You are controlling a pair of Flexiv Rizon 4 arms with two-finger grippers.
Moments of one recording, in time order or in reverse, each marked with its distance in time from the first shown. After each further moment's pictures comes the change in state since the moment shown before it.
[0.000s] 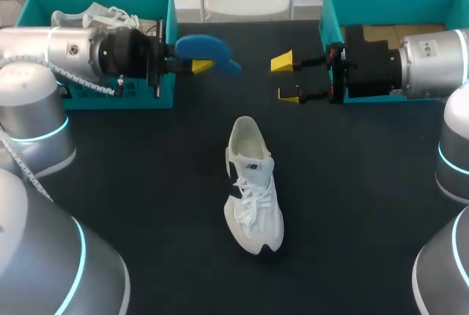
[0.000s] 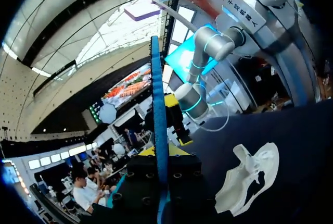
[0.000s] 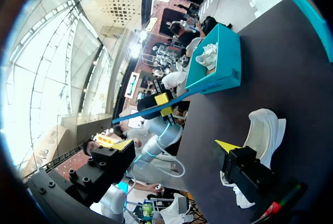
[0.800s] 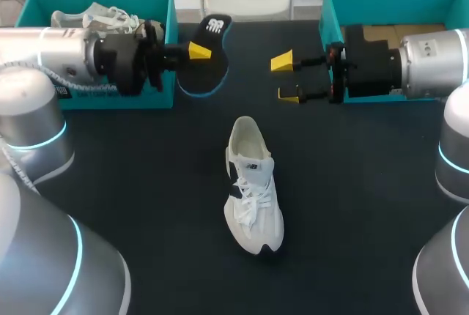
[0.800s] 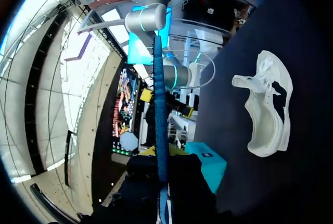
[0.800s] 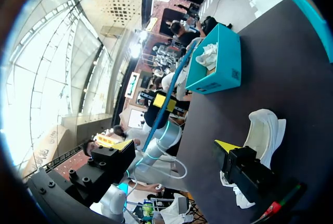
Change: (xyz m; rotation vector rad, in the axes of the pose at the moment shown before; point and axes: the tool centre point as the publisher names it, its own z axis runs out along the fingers) left arm -0.012 0.002 -0.007 -0.103 0.008 0.792; right arm 0.000 0.001 0.000 0.001 0.001 0.000
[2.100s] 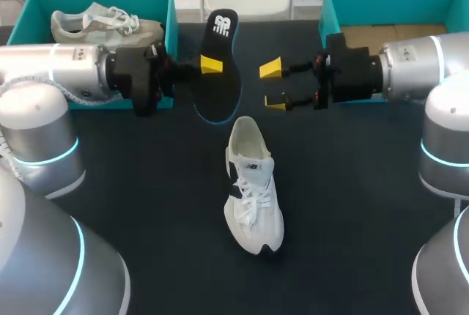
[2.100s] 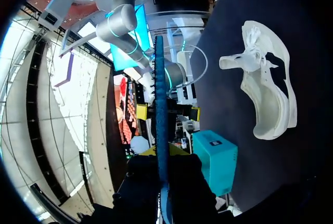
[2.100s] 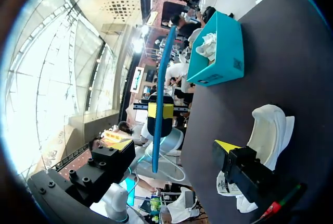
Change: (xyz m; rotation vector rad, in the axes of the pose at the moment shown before) left arm 0.015 -0.011 0.022 -0.043 0.007 0.262; right arm -0.023 0.002 0.027 0.078 0.064 0.043
